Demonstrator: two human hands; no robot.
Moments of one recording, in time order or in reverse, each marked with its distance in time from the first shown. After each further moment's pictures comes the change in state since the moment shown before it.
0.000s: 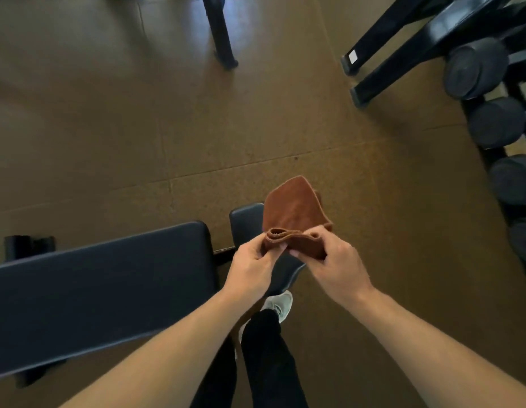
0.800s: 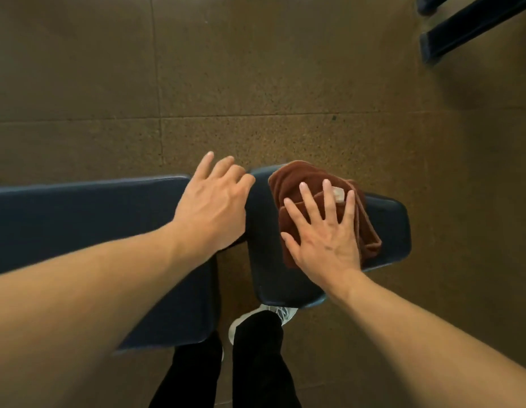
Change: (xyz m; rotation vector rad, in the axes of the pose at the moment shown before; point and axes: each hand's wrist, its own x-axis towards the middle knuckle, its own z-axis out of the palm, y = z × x) left_hand 0.164 -0.147 -0.084 1.370 0.011 0.309; right_hand 0.109 0.137 0.195 -1.068 -0.237 -0.164
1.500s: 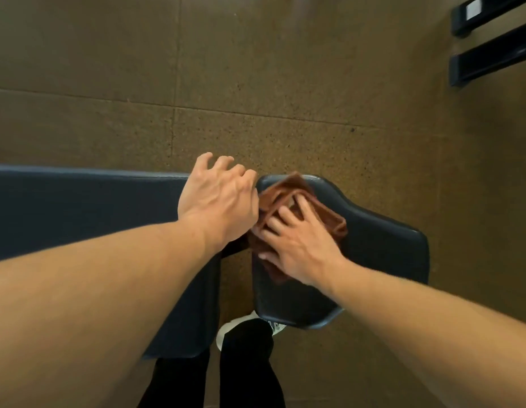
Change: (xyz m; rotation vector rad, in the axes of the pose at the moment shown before) left_hand 0.022 -0.020 0.020 0.042 0.048 -0.175; right_hand 0.059 -0.020 -0.006 -0.108 -0.083 -0.582
